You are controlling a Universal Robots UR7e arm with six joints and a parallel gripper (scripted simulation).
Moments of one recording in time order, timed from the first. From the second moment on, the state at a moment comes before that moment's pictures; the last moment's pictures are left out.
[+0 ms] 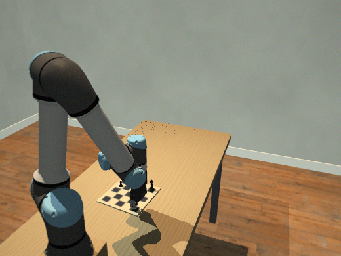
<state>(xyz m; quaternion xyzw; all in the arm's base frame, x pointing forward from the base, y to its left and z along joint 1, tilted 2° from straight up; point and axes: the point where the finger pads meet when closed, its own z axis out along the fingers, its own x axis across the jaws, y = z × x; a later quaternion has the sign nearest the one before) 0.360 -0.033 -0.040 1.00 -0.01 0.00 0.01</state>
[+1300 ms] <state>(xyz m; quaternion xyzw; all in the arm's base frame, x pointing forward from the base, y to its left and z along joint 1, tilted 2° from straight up) 0.360 -0.033 -0.044 1.00 -0.01 0.00 0.01</state>
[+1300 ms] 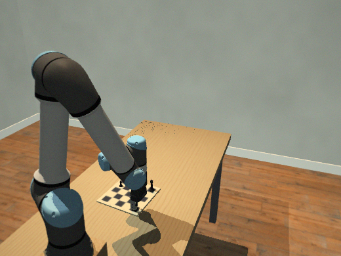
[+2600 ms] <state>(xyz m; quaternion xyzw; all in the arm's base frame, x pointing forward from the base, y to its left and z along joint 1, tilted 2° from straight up) 0.360 -0.033 -0.044 1.00 -0.01 0.00 0.01</state>
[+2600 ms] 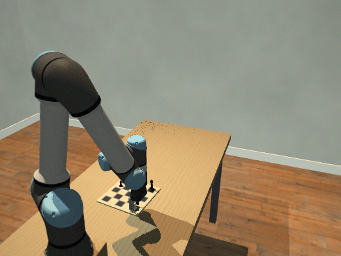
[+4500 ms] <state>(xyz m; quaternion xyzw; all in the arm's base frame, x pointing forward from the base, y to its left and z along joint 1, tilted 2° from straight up) 0.360 -0.031 0.046 1.00 -0.01 0.00 0.01</state>
